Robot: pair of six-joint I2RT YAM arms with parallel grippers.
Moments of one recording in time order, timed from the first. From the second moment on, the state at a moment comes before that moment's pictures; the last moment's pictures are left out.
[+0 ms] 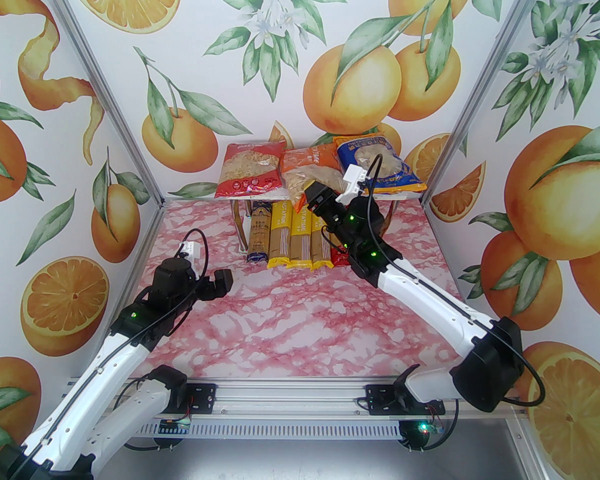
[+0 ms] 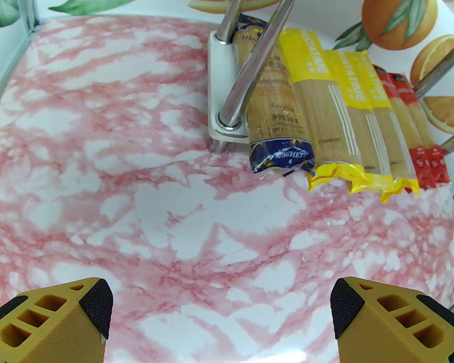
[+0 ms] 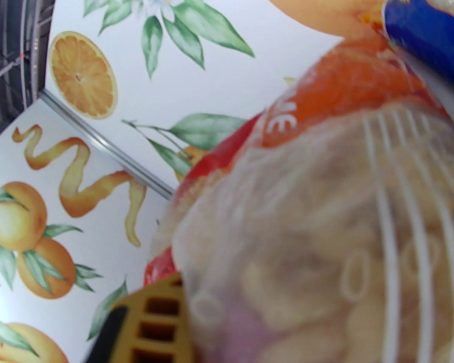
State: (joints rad) left arm -0.36 0.81 0.77 -0.61 -0.09 -0.41; right arm 0.59 1.43 1.24 0.29 0.07 0.88
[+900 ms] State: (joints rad) left arm -0.35 0.80 0.77 -0.62 -0.09 -0.39; right arm 0.60 1.57 1.43 0.16 0.12 0.88
